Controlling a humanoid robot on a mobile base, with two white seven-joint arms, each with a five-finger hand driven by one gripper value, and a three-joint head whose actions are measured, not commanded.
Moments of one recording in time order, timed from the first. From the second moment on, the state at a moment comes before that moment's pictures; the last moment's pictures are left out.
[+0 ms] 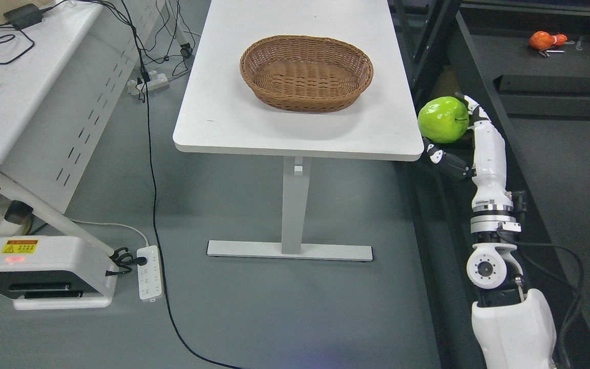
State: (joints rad) left arm -0.04 0.00 0.07 -0.10 0.04 -0.06 -0.14; right arm -0.18 -0.17 0.09 -1.60 0.60 -0.04 -0.18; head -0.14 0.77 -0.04
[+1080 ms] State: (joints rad) left arm -0.04 0.00 0.07 -0.10 0.04 -0.06 -0.14; right arm -0.11 -0.10 0.11 -1.60 0.61 -0.04 -0.18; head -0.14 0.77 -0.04
